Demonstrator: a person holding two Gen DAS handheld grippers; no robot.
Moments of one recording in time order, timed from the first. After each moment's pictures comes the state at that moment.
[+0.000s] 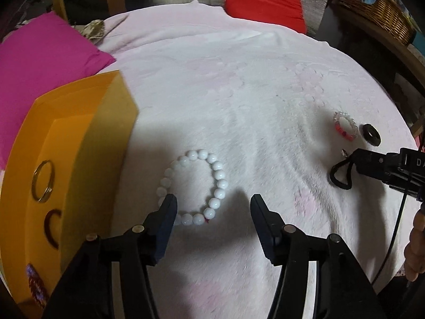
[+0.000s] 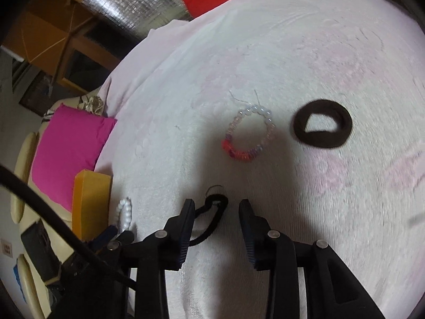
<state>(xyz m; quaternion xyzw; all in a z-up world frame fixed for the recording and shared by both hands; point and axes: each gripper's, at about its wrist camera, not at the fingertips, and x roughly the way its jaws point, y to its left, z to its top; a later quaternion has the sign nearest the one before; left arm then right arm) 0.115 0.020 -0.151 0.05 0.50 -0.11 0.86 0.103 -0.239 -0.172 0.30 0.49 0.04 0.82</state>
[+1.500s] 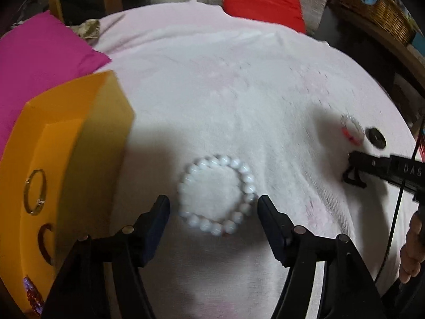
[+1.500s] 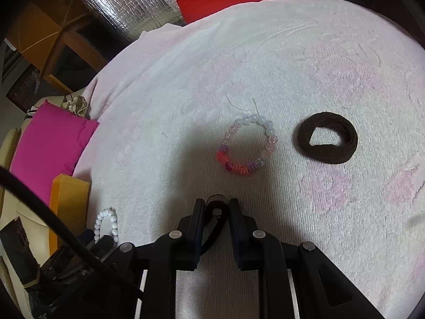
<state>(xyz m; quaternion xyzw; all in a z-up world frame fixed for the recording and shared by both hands) 0.131 0.017 -0.165 0.06 0.50 -0.13 0.85 0.120 -0.226 -0.177 0.24 0.48 0.00 0.84</state>
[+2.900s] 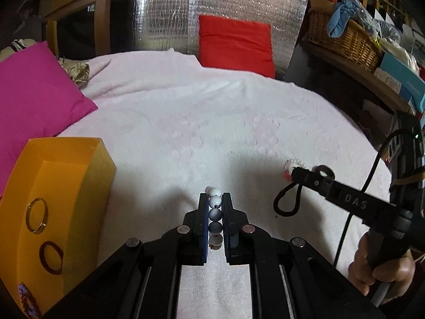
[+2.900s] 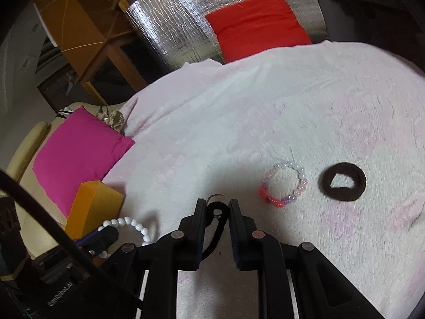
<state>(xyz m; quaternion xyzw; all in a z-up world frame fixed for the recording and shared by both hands) 0.099 0.001 -0.098 0.01 0.39 -0.19 0.90 0.098 -0.207 -0.135 0.21 0.37 0.05 0.90</state>
